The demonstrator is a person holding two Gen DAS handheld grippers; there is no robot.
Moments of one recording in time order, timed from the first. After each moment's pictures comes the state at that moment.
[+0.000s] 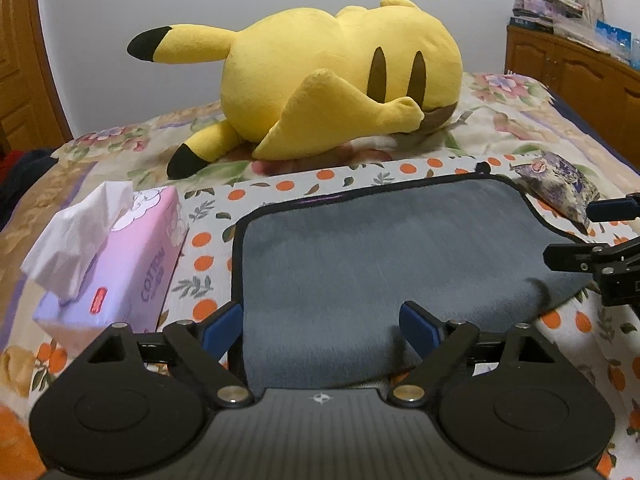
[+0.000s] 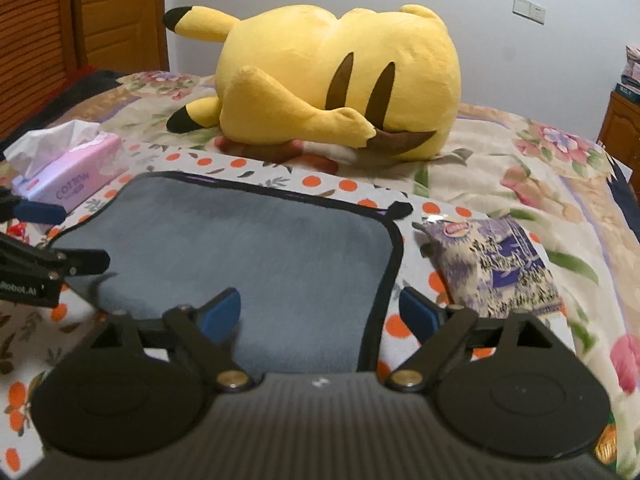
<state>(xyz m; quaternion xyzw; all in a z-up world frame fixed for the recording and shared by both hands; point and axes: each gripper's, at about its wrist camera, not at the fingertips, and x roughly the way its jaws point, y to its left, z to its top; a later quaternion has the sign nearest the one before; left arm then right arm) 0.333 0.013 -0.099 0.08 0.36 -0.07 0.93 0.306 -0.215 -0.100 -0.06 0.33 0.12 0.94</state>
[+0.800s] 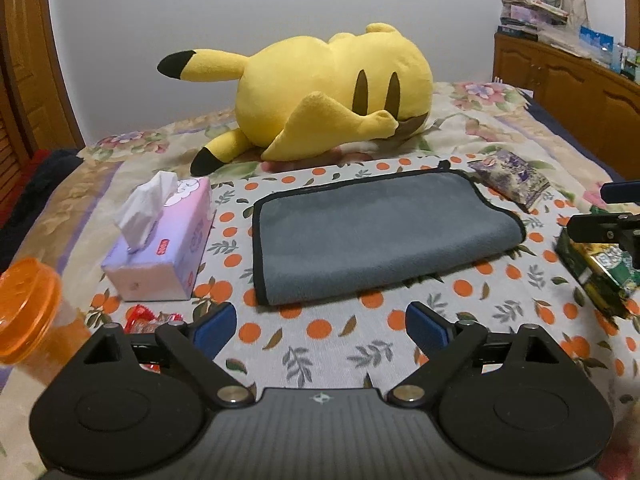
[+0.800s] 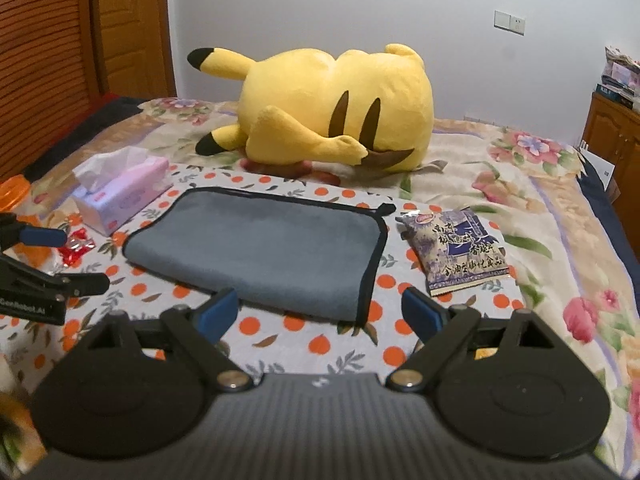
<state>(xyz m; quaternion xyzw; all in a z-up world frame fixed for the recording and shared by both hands) 0.233 0.021 -0.055 0.08 0.35 -0.08 0.93 0.212 -0.228 -0.048 -0.04 0.31 0.12 0.94</state>
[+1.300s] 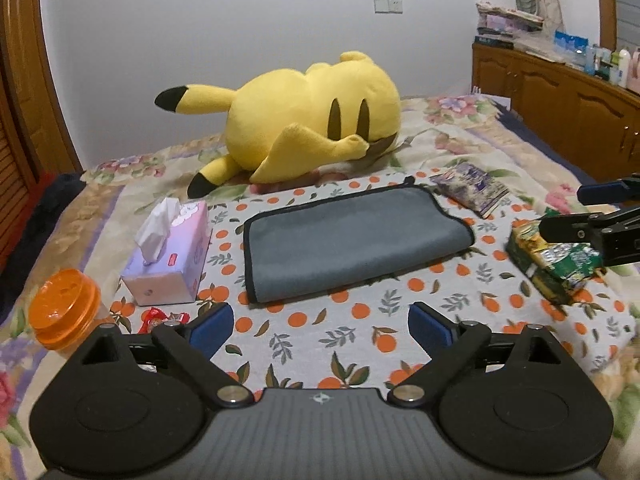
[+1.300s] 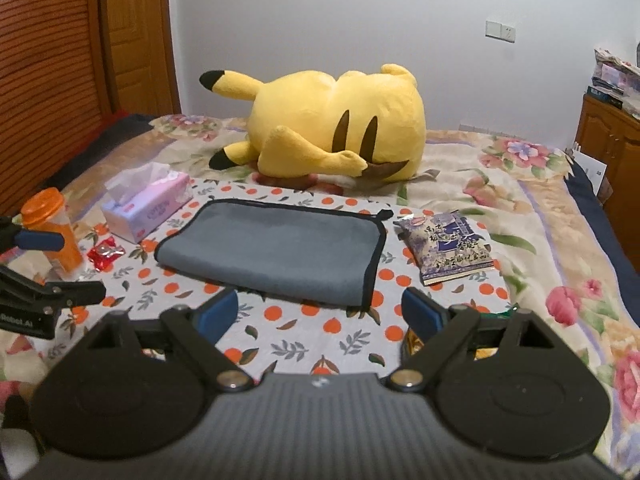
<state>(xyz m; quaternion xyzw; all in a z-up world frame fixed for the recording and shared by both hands) 0.173 0.008 -0.011 0.09 0.33 -0.10 0.94 0.165 -0.234 -0.019 -0.02 0.29 0.12 0.95</state>
